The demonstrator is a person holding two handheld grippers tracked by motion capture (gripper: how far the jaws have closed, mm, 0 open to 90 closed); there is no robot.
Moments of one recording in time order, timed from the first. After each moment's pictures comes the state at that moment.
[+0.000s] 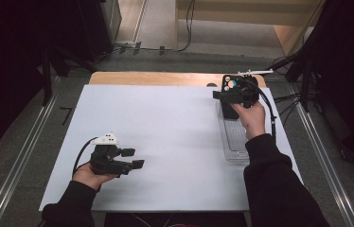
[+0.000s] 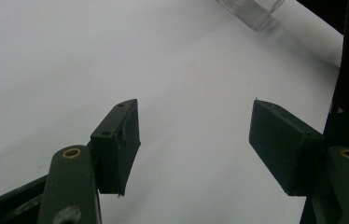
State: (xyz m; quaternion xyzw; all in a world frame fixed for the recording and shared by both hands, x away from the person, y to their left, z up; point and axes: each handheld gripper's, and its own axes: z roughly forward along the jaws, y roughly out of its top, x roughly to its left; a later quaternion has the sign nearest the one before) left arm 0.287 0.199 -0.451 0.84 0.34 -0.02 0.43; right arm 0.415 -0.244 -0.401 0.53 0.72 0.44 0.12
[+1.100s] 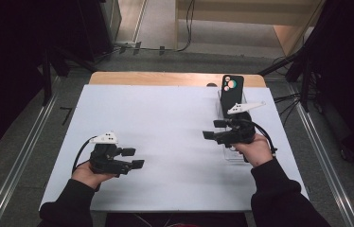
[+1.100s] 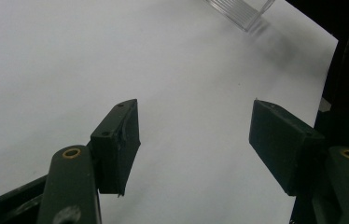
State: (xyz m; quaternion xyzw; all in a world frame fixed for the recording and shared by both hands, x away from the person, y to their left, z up) left arm 0.286 0.198 -0.446 0.84 0.32 -0.03 0.44; right arm 0.315 -0.215 -0.421 0.40 0.80 0.44 0.04
